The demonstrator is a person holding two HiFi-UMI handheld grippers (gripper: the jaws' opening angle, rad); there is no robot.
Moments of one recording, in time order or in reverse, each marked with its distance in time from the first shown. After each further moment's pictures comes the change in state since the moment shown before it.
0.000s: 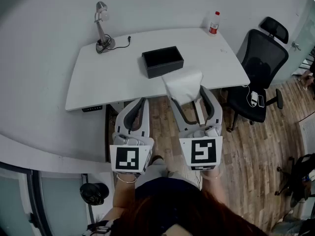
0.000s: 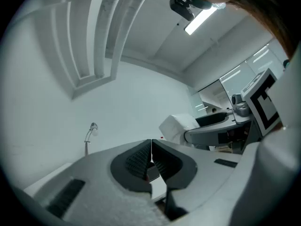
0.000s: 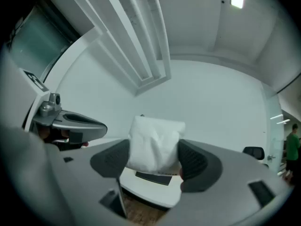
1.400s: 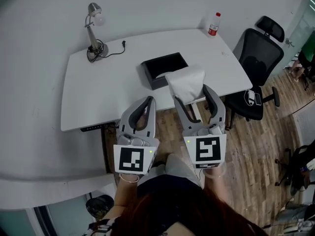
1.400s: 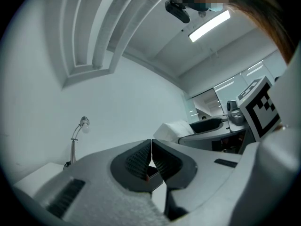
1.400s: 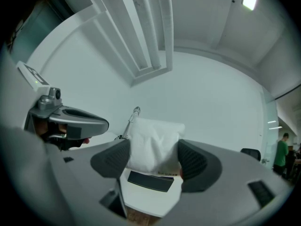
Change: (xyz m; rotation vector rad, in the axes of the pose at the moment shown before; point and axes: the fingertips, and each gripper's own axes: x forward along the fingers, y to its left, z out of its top) left arm 0.069 0.069 -0.016 -0.098 -0.031 -0.141; right arm 0.101 0.016 -0.007 -0.059 0.084 -0.074
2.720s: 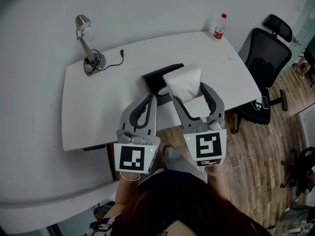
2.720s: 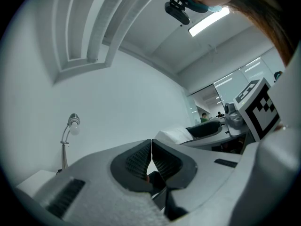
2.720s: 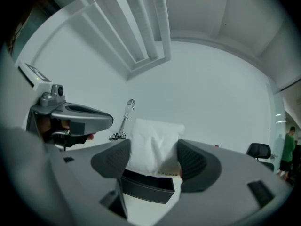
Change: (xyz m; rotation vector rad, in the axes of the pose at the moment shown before) left arm 0.098 0.043 -0.015 0.036 0.017 -0.026; right arm 0.102 -0.031 -0.026 0.054 0.036 0.034
